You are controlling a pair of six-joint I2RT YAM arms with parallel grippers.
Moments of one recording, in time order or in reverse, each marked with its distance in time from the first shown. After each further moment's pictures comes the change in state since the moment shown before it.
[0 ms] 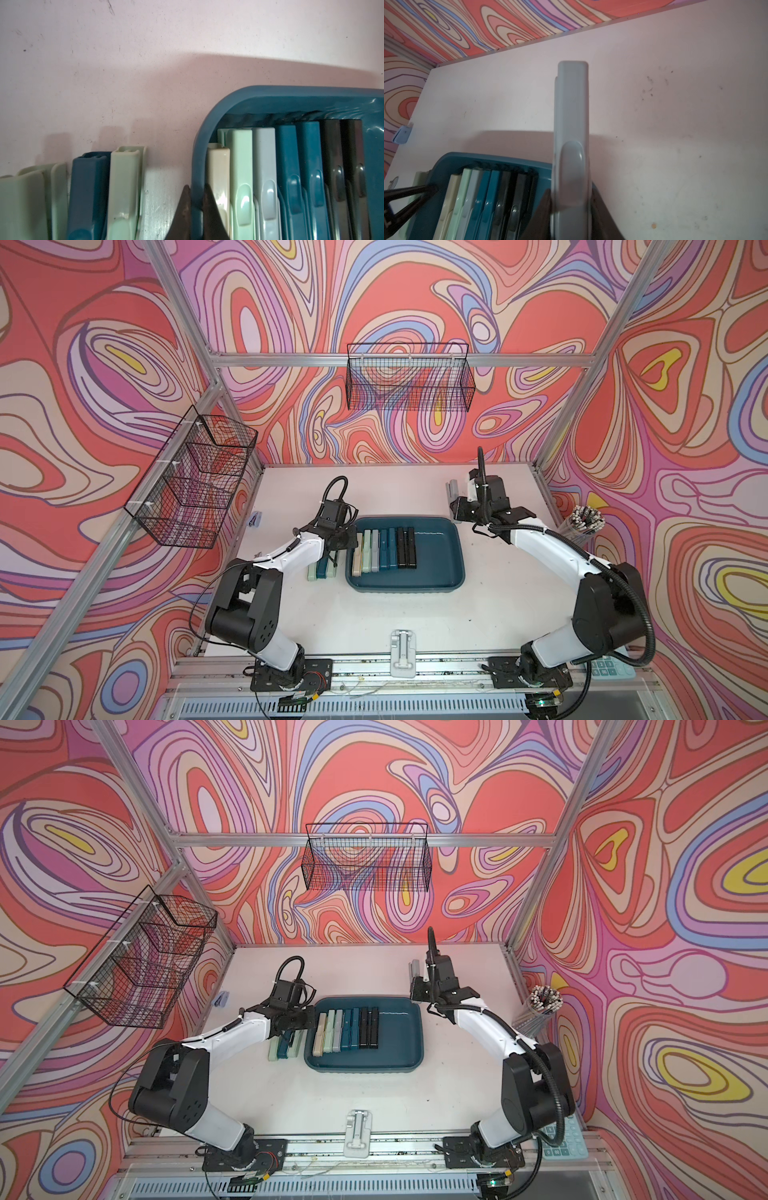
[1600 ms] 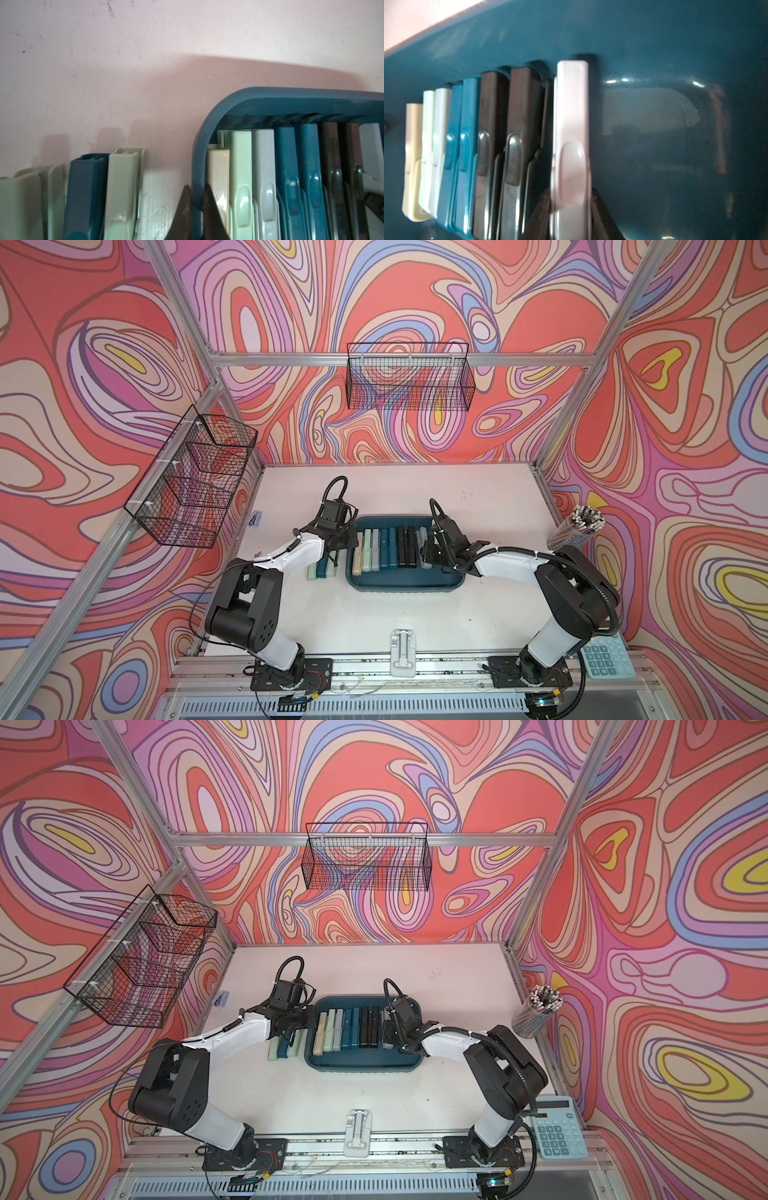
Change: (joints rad) left arm -0.003 -0.004 -0.012 0.023 -0.001 -0.012; right arm 0.266 0.171 -0.253 0.244 0.051 0.298
